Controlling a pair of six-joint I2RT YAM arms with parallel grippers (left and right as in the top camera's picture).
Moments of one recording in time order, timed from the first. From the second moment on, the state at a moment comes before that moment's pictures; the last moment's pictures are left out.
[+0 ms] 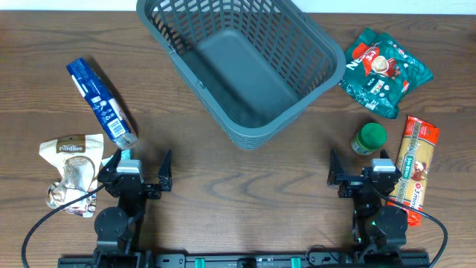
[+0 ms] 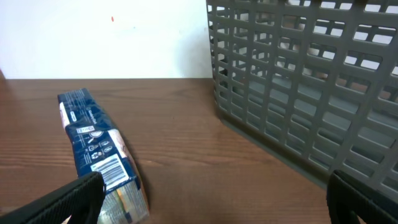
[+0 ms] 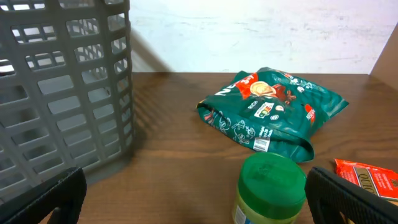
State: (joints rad) left arm -0.08 0.01 0.03 -0.13 -0.01 -0.02; right arm 0.07 0.01 0.06 -0.17 0.09 0.02
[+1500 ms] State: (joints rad) left arm -0.08 0.21 0.35 -0.40 -0.01 -0.15; right arm 0.07 0.08 0.14 -0.18 -0.08 0.32
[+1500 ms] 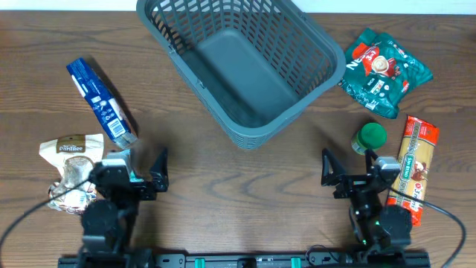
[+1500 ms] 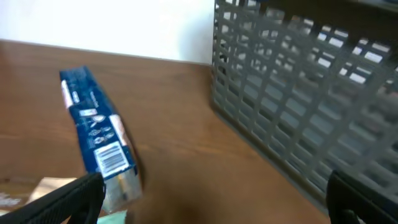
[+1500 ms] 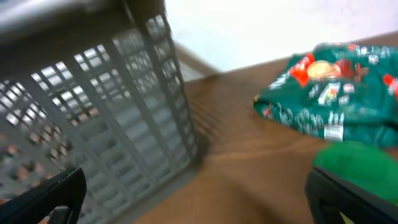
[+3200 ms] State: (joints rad) left arm -0.11 1.64 2.18 -1.33 0.10 -0.02; right arm 0.20 1.57 2.24 -1.66 -0.29 0.14
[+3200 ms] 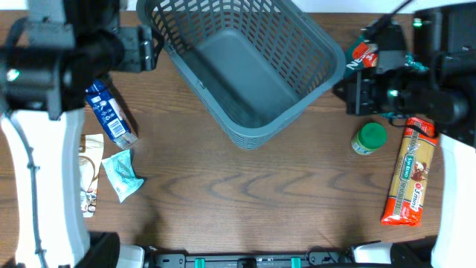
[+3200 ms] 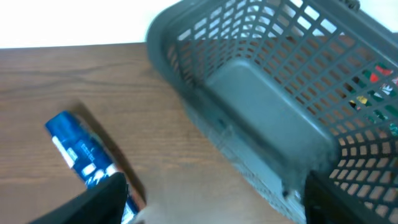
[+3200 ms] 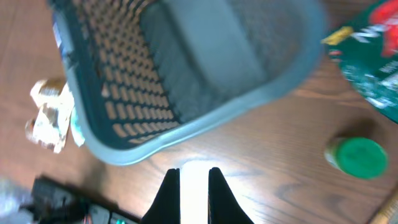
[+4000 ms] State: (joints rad) left arm -0.29 1.75 2.19 -1.25 0.07 0.19; right arm 0.34 1.82 2.24 -1.53 -0.23 -0.03
